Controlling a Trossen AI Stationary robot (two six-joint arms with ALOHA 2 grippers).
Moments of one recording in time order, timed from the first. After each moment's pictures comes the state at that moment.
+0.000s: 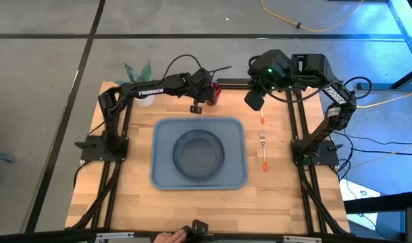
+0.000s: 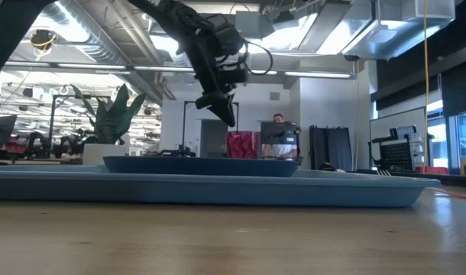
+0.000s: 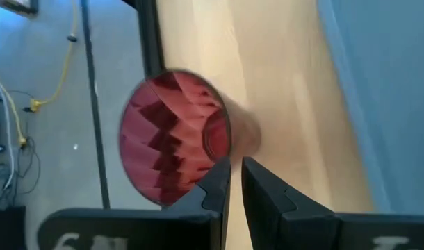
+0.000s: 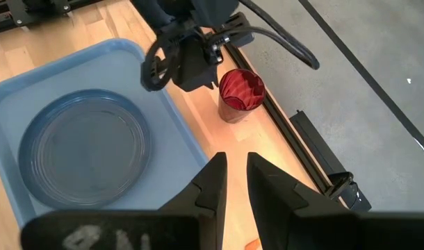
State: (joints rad) left arm 0.48 1.90 1.54 -0.55 -0.10 0.76; right arm -0.22 1.66 2.31 -1.56 0.26 0.17
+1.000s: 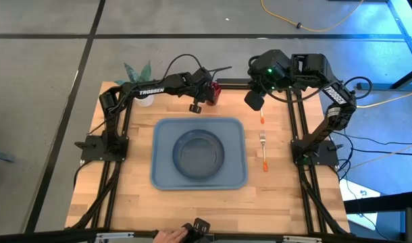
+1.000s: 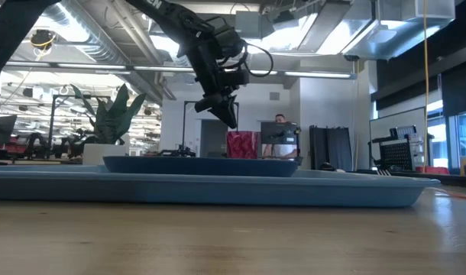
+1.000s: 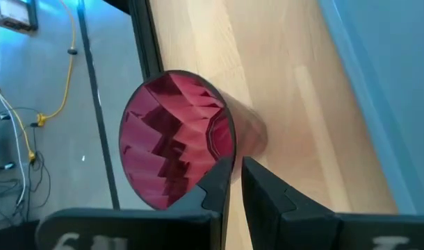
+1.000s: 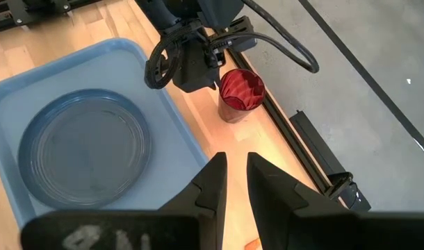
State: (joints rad) left arm 0.49 1.91 1.54 -0.53 -0.08 0.85; right arm -0.23 1.66 2.31 -1.56 0.26 0.17
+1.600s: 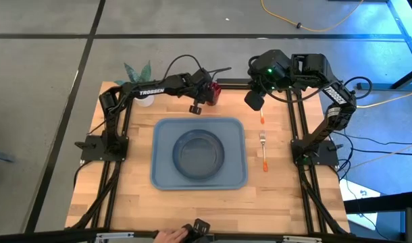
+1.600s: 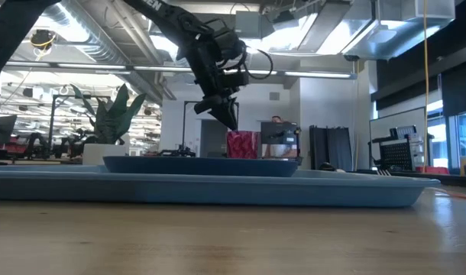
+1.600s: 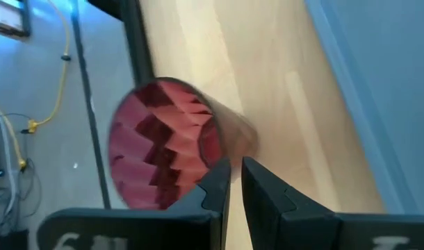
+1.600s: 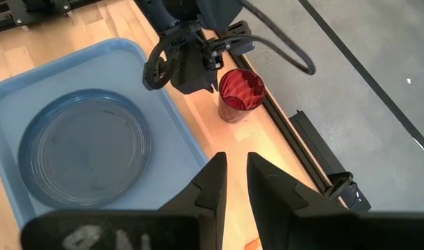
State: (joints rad) left arm 0.49 1.91 1.52 -0.51 -0.04 0.84; right arm -0.23 1.66 2.31 -1.56 0.26 0.17
